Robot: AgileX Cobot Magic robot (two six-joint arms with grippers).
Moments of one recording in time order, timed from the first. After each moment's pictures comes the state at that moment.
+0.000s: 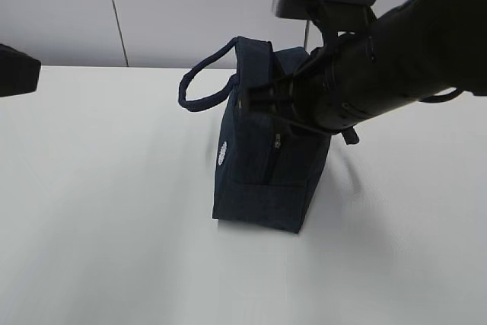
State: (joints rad) left arm -0.51 0.88 -0.84 -0.37 0.61 0.29; right arm 0.66 1.53 -1.11 -0.23 0.56 0.64
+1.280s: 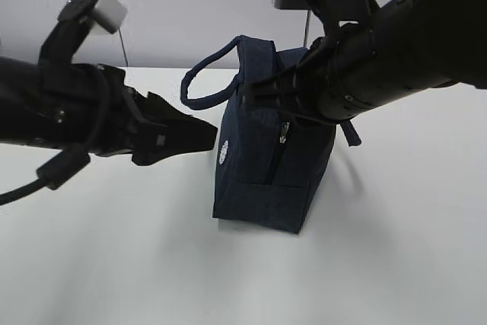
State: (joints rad) left arm -0.51 1.43 -0.80 -1.47 0.53 1.33; right arm 0.66 1.53 -1.13 -0.31 0.57 0.65
